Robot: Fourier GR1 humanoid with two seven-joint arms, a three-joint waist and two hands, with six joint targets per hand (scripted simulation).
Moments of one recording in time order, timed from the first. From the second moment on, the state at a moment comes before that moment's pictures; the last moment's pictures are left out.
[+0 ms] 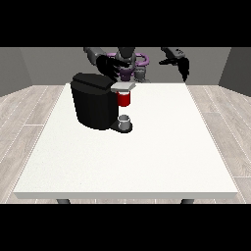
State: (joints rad) left arm -0.26 0.12 0.18 -1.34 0.03 -0.19 -0.09; right arm -0.75 -0.11 -0.02 -1.01 0.10 0.05 -0.06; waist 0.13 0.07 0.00
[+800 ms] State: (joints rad) left arm -0.22 0.09 0.14 -1.35 0.03 -0.18 -0.17; right arm -0.72 -0.03 0.04 -1.05 0.09 0.07 -0.14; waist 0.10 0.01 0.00
